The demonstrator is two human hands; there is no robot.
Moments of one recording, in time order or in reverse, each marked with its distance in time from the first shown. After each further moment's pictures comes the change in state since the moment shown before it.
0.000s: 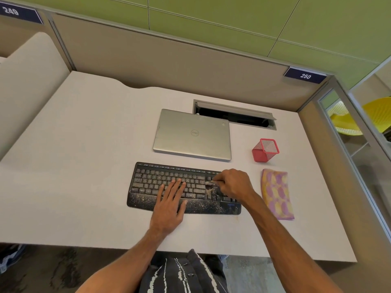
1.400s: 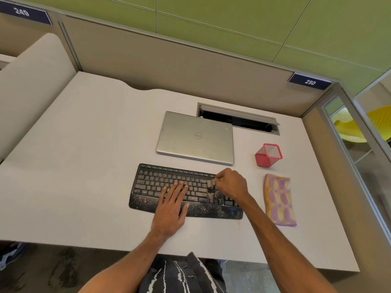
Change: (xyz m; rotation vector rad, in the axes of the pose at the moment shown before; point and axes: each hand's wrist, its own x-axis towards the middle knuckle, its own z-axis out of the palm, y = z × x) left_hand 0.001 -0.002 0.002 -0.030 -0.005 -0.006; right_hand 0.016 -0.021 0.002 0.274 -0.037 0.278
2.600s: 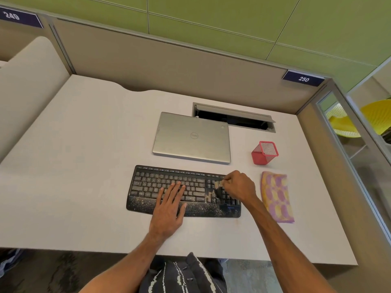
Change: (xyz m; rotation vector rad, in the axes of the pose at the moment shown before) left_hand 0.000 0.000 0.000 0.034 -0.007 0.004; right_hand -0.009 0.037 -0.006 0.020 0.054 0.085
